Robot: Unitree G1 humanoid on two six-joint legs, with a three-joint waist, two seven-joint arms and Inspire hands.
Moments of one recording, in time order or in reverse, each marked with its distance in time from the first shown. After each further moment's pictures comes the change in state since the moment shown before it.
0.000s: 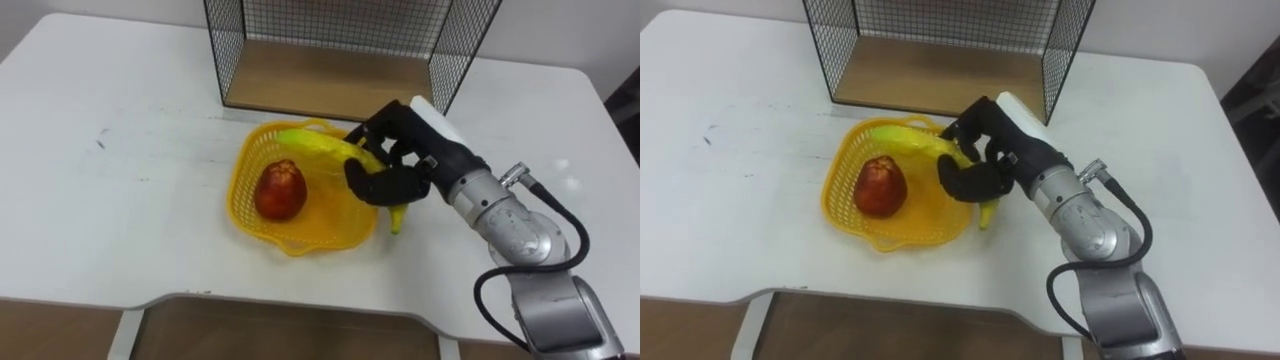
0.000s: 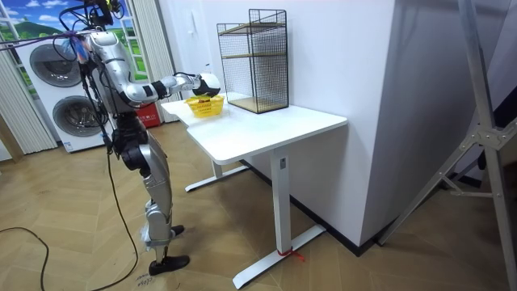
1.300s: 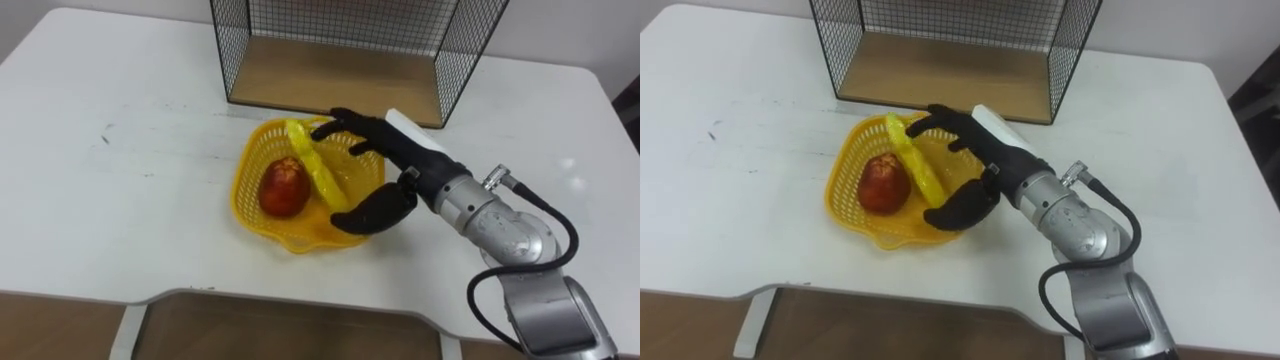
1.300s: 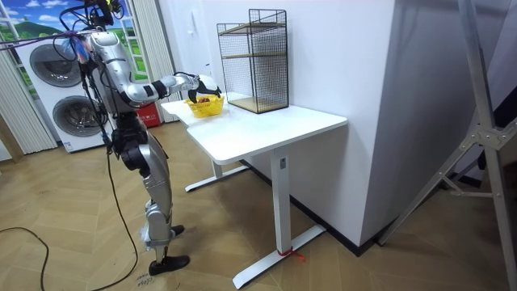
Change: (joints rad) left arm -0.022 -0.009 -0.011 0.000 -0.009 0.003 -0.020; right arm -0.002 0.005 0.014 -0.038 0.011 0.022 0.088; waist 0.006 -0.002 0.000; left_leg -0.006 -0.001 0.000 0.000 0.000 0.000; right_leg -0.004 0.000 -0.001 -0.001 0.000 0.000
